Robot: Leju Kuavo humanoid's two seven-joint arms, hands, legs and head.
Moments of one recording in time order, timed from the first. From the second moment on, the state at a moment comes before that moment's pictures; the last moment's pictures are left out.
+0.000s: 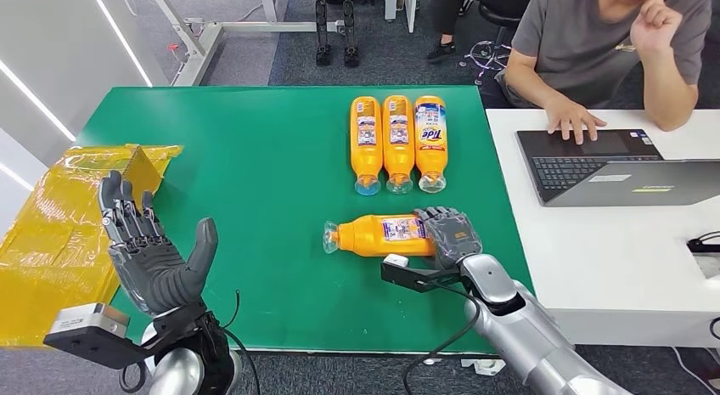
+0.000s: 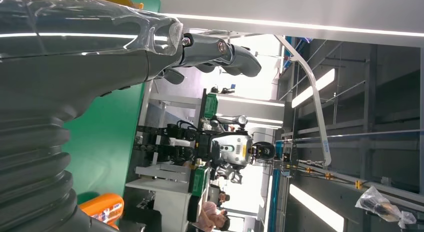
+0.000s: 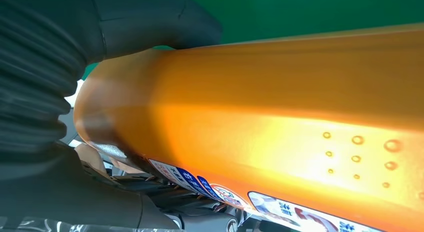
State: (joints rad) left arm -0.02 -0.19 -0.39 -1.77 -0.08 0.70 -0.70; right arm -0.52 -0.15 0.72 -0.95 1.03 -0.22 0.06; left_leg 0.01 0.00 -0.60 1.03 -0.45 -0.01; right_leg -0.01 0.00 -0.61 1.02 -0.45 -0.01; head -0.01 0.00
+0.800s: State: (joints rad) left arm -0.02 -0.19 -0.39 -1.77 -0.08 0.70 -0.70; right arm -0.52 -0.15 0.72 -0.95 1.03 -0.22 0.06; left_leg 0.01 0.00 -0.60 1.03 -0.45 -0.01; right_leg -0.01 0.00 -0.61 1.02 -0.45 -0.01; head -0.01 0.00
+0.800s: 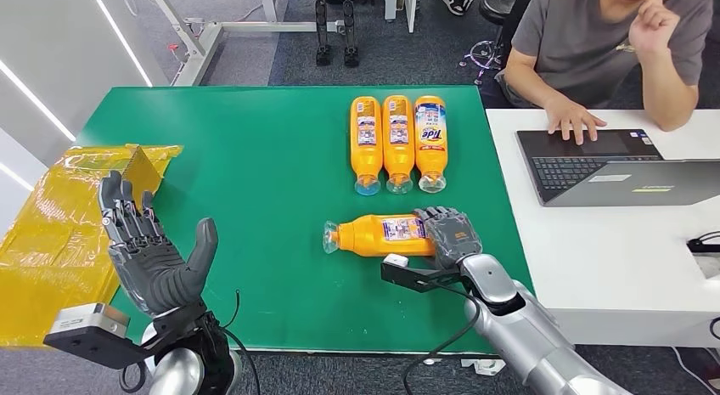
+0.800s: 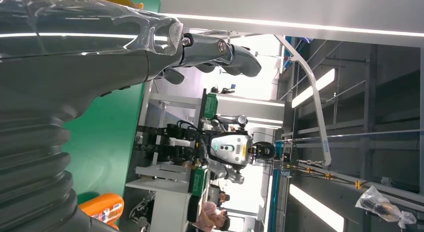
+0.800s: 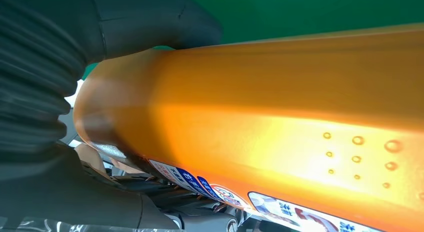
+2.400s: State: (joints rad) left arm -0.02 -0.19 -0.39 -1.77 -0.08 0.70 -0.70; right arm -0.52 -0.15 0.72 -0.95 1.03 -0.22 0.06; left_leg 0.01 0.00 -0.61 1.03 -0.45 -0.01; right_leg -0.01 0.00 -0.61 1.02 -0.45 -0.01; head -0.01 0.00
